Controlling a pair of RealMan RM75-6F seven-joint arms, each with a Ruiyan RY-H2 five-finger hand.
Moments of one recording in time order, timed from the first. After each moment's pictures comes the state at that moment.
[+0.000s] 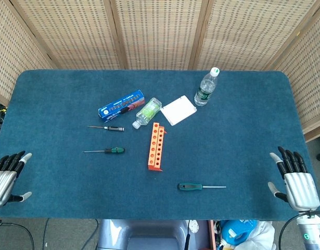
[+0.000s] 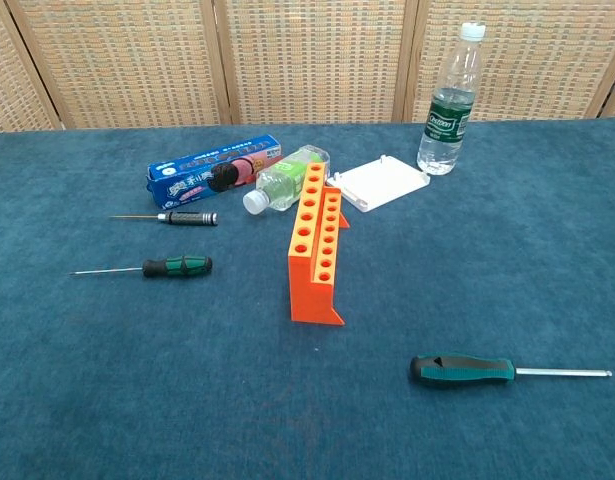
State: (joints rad) left arm -0.15 -0.98 0.03 -1.74 1.40 1.25 0.14; right arm 0.08 -1.15 0.05 -1.60 -1.55 1.50 -0.12
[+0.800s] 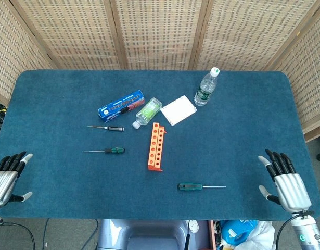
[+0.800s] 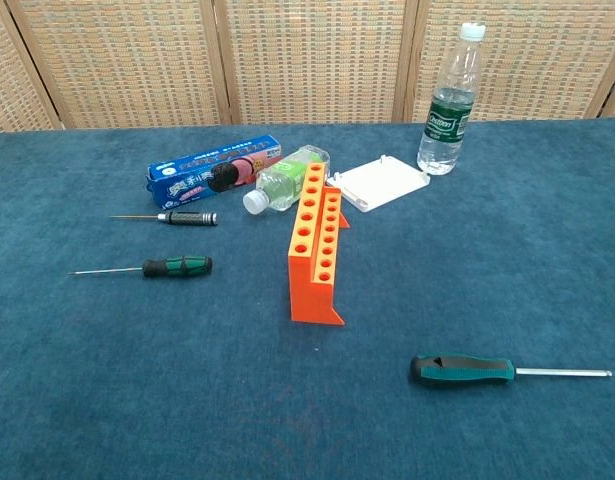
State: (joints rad) left arm -0.16 -0.98 0.04 -1.75 1.39 1.24 0.16; right arm 0.11 -1.14 0.01 -1.61 -1.64 1.47 -0.05
